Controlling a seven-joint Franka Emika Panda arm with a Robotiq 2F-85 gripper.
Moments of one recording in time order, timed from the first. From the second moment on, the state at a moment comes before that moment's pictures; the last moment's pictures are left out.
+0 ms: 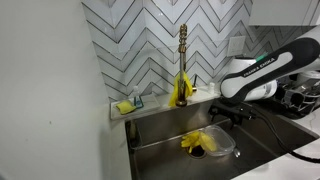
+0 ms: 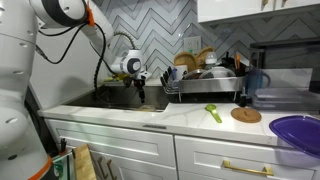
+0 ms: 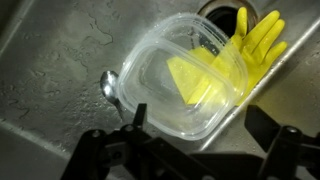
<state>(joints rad) 0.29 0.40 0.24 -2.02 -0.05 2.48 0.82</state>
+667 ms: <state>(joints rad) 0.31 0.65 0.22 -1.80 0.13 2.51 0.78</state>
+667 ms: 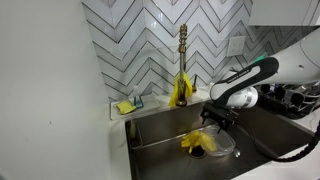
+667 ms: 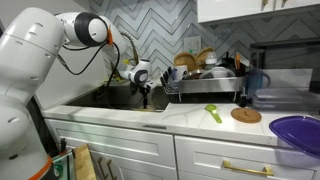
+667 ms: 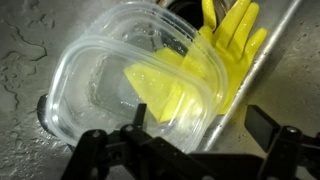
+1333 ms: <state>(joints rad) 0.33 0.80 0.22 -1.67 0.17 2.50 0.78</state>
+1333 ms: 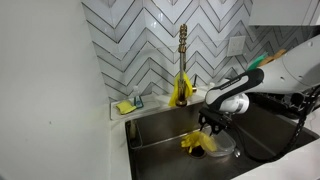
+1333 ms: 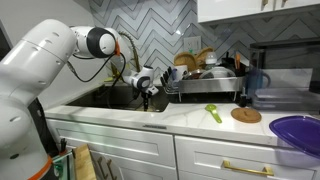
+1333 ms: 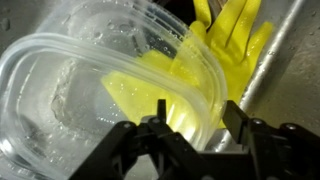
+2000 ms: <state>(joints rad) 0.36 0.80 0.18 -1.63 0.17 2.40 0.78</state>
